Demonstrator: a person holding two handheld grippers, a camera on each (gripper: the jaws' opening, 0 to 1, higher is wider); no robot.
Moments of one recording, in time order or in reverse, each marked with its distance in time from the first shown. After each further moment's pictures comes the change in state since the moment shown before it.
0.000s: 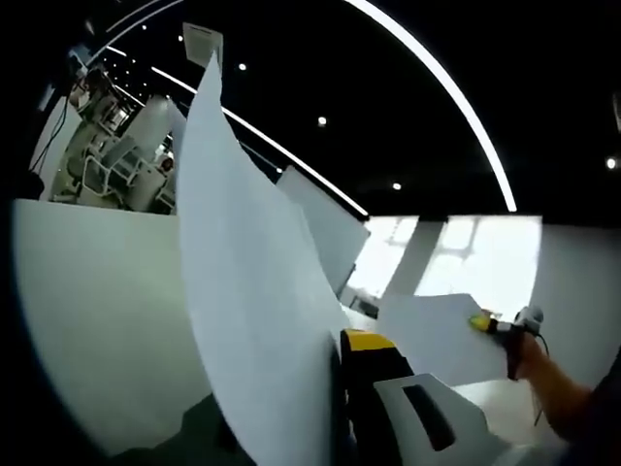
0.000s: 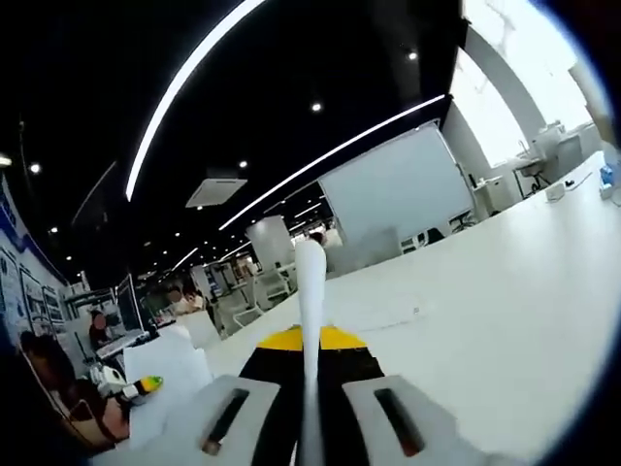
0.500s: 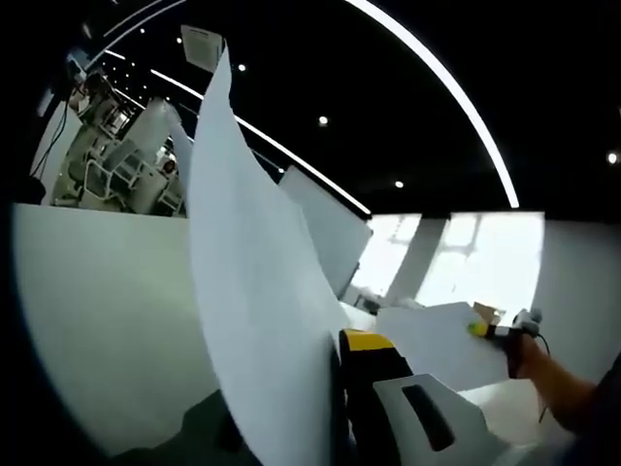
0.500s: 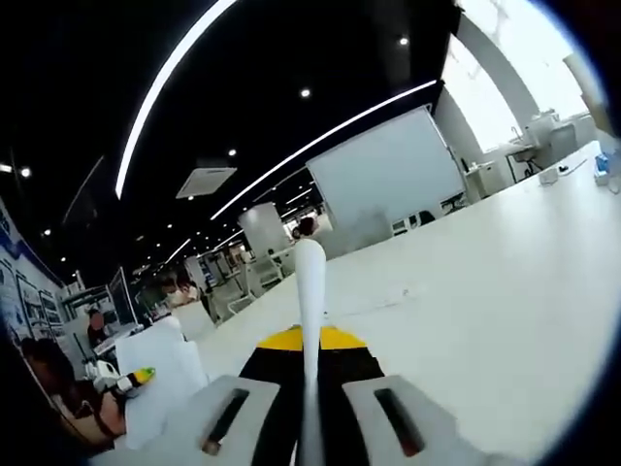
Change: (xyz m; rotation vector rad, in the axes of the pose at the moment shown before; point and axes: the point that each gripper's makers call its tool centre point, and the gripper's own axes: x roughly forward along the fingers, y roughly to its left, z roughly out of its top) left arm 0.000 0.002 0.000 0.026 0.006 0.020; right arm 0.001 -0.018 -0.019 0.037 0.073 -0.040
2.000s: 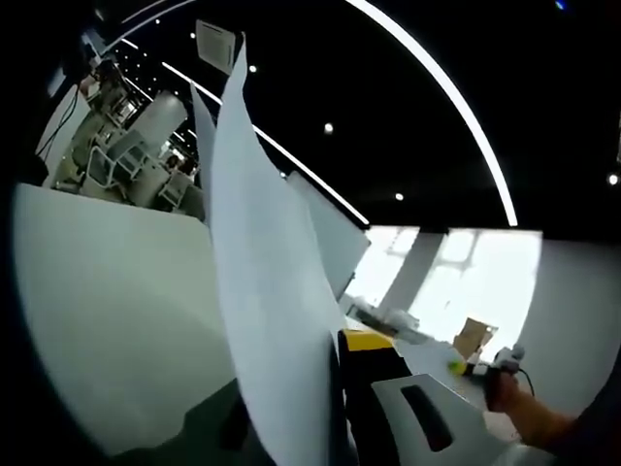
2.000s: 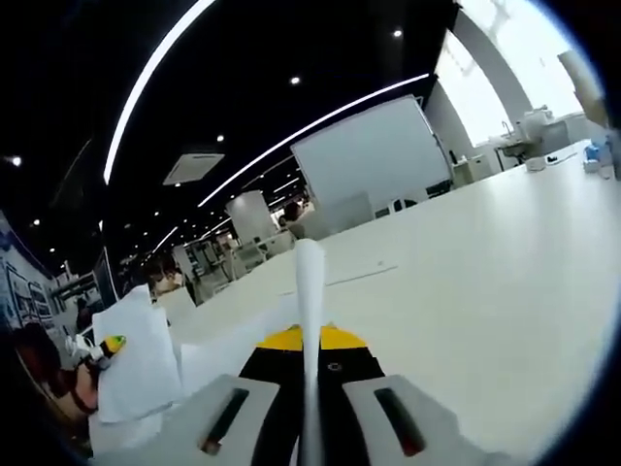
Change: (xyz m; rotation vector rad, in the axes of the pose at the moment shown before) left arm -0.004 0.001 0.006 -0.067 -0.037 -0.014; right arm -0.003 -0.042 -0.049 -0.004 0.053 -0.059
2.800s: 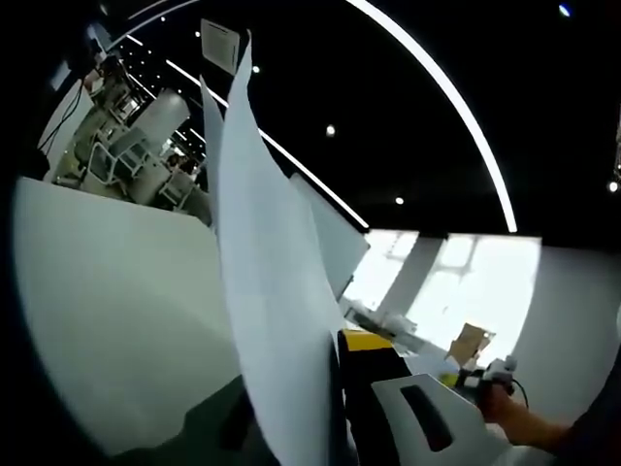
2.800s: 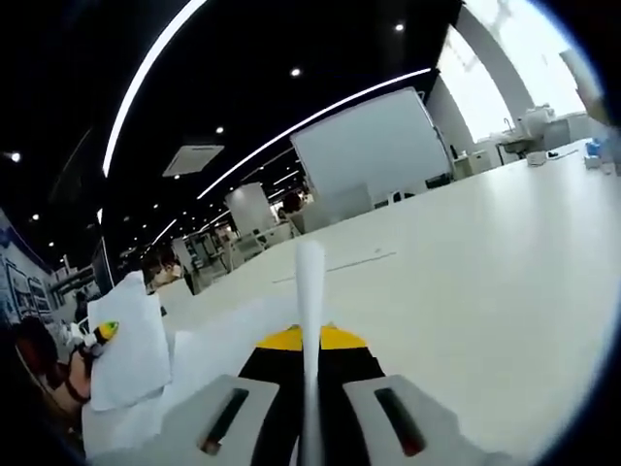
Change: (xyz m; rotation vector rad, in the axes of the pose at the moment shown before) left arm -0.001 0.009 0.003 -0.024 -0.014 -0.004; right arm 0.004 -0.008 -0.019 -0.016 0.032 -0.008
